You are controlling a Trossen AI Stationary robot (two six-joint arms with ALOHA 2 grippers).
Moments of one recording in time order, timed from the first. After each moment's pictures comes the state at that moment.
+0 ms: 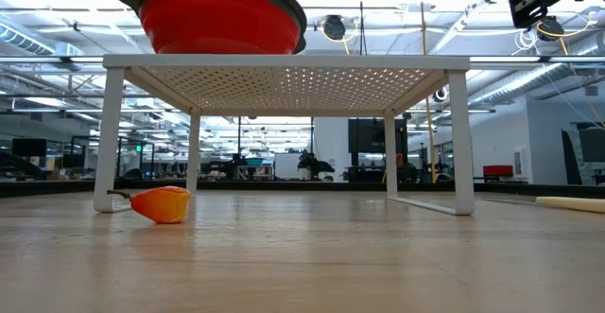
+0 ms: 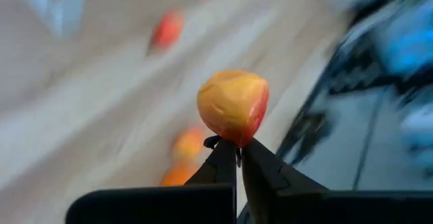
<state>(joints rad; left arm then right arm) -1.01 1.44 0.93 -0.48 -0.66 -1.77 0.39 0.21 0.43 -0.28 0.21 0.09</state>
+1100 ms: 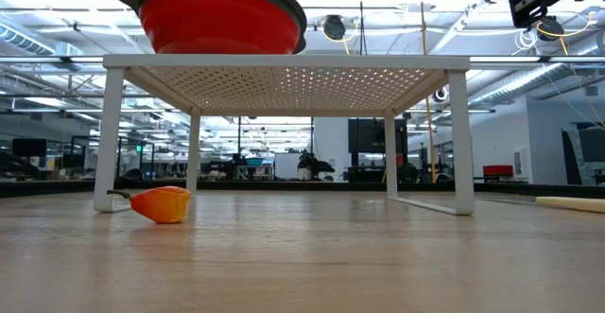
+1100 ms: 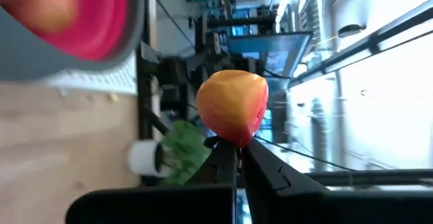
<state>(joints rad) -0.90 1.31 0.93 0.29 -1.21 -1.64 0.39 0.21 0.43 -0.28 0.21 0.09</state>
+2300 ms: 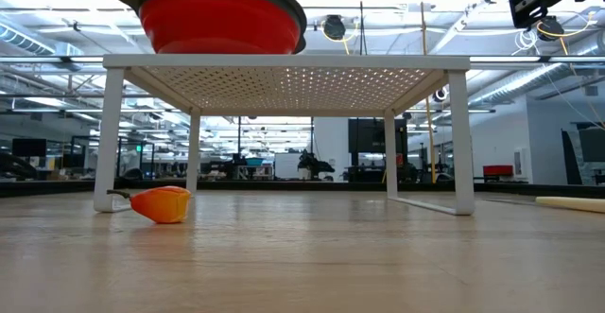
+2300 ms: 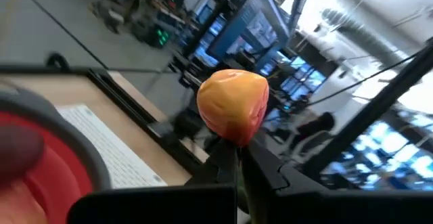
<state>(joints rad) -0.70 1.31 0.95 0.49 -0.99 -0.59 0.39 0.21 0.43 -0.29 0.21 0.09</state>
